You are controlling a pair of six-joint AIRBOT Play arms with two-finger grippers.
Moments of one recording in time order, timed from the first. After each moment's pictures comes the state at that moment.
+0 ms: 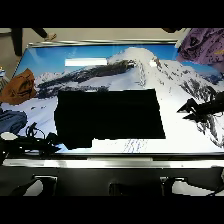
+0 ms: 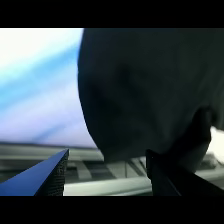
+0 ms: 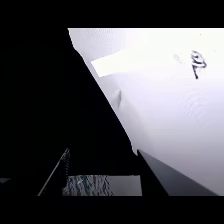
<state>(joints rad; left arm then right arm) 0.39 -1.03 0.41 0.85 -1.22 -1.44 -0.50 -1.46 1.26 2.09 -1.45 -1.65</state>
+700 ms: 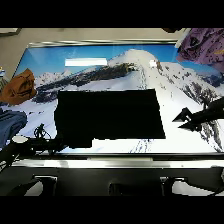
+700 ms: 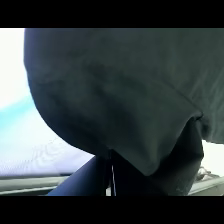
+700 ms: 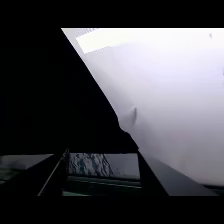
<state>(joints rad) 0.24 -1.06 0.33 0.68 -1.01 -1.41 -0.51 -1.45 1.10 2.07 -1.46 -1.69</state>
